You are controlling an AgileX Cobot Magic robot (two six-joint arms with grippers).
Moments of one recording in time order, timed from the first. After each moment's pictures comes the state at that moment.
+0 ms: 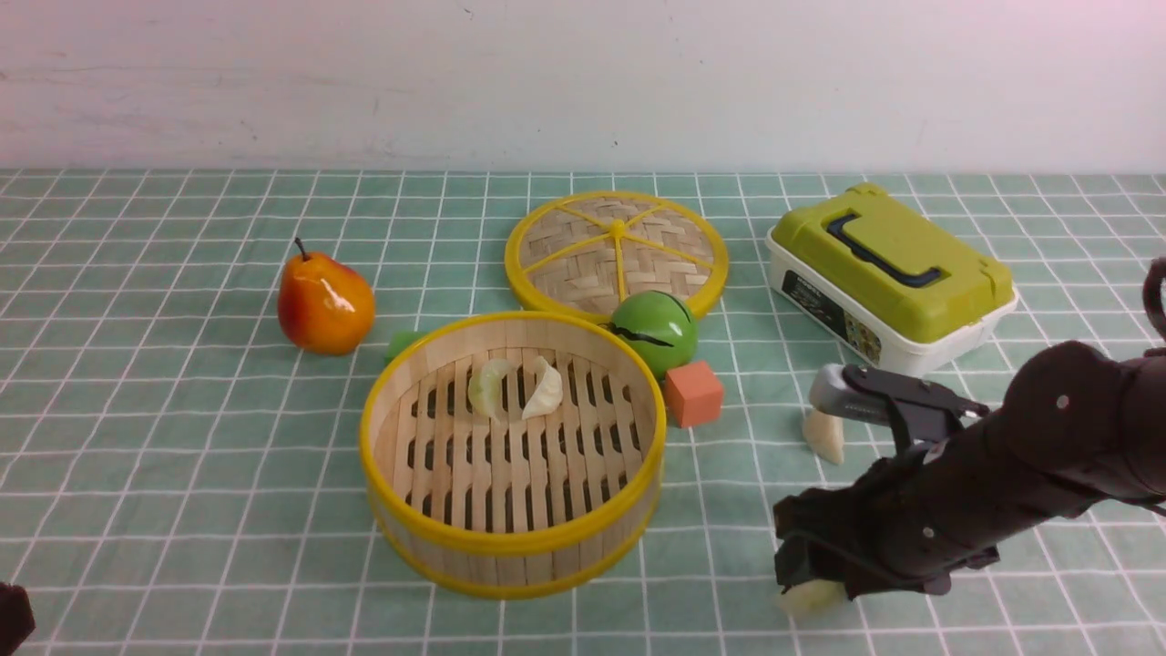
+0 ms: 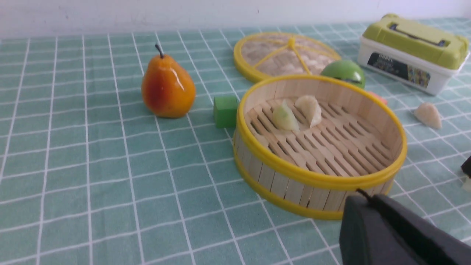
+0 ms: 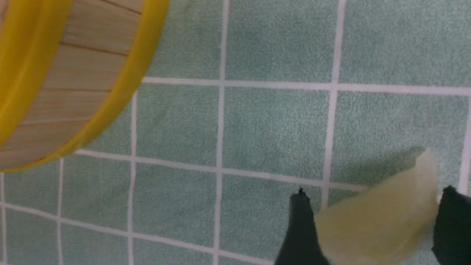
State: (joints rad) right arm 0.32 1.73 -0.87 0.61 0.44 -0.12; left arm -0.50 0.15 -0.34 0.27 0.51 -0.36
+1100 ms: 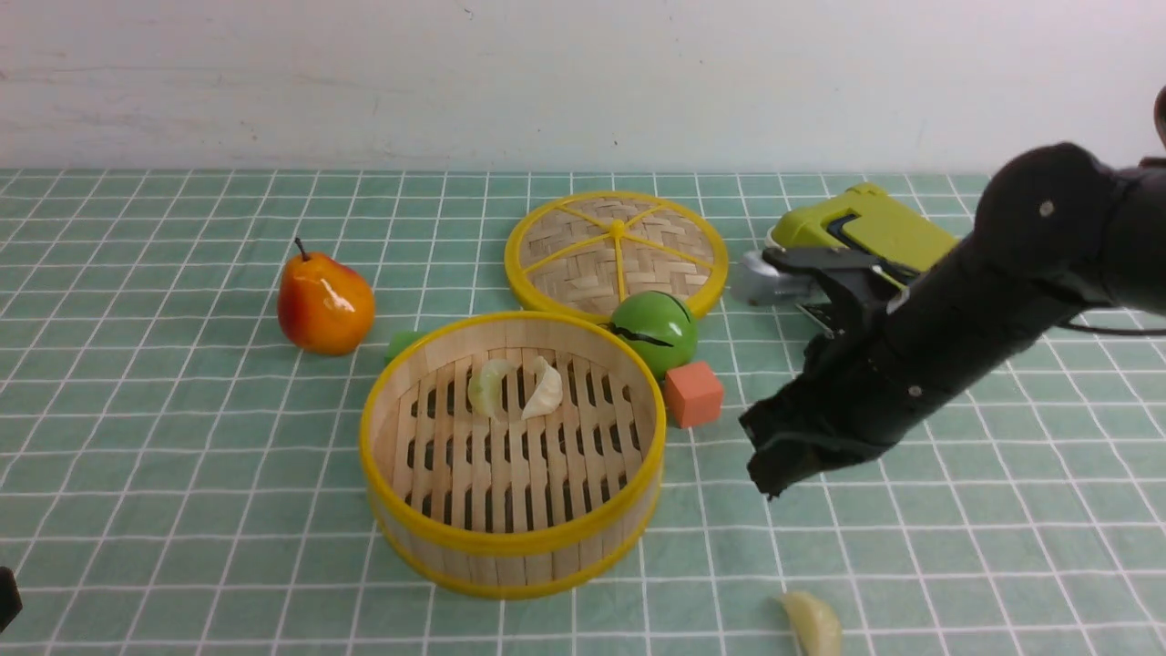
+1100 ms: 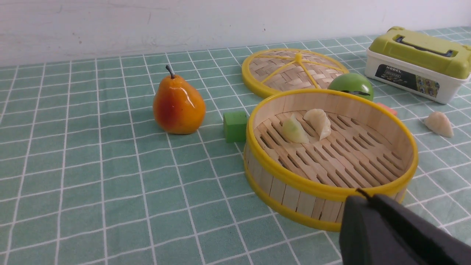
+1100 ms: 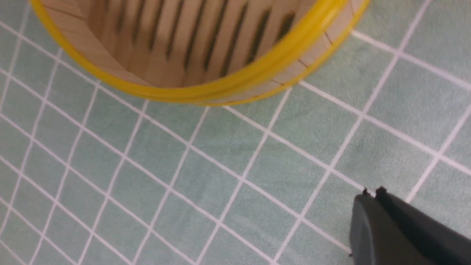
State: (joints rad) right arm 0.34 1.73 -1.28 0.54 0.91 -0.35; left arm -0.50 0.15 -0.34 0.31 0.49 -0.36
